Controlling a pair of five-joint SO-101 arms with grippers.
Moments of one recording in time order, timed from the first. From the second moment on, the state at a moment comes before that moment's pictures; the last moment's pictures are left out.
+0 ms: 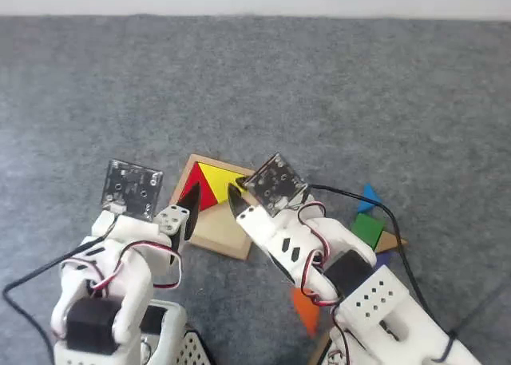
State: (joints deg) left arm 1.1 -85.2 55.8 77.3 -2.9; right arm -43.8 -58.9 66.5 26.4 4.6
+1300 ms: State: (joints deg) left arm -16.0 -63.9 79.8 60.2 -15.7; right arm -58.8 -40.1 48.6 88.4 16.5
